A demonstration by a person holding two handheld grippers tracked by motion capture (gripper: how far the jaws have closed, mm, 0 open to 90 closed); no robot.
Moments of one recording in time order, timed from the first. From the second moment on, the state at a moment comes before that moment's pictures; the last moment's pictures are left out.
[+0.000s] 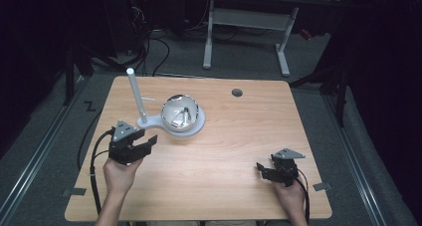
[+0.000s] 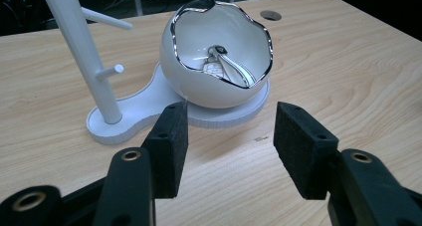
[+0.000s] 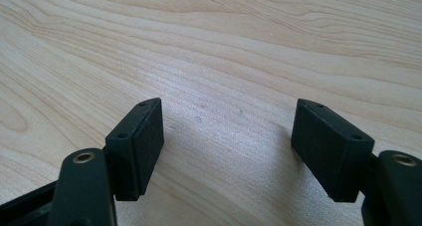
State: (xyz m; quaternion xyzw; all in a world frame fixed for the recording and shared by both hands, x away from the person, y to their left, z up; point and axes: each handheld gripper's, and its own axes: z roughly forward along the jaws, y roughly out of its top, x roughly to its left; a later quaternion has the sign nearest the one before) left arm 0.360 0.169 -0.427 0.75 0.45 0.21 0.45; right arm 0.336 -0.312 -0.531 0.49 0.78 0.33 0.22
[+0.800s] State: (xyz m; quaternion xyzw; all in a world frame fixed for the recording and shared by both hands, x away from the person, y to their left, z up) left arm 0.342 0.171 -0.445 0.74 0.45 0.20 0.45; right arm 0.336 -0.312 -0.532 0.49 0.78 0.33 0.22
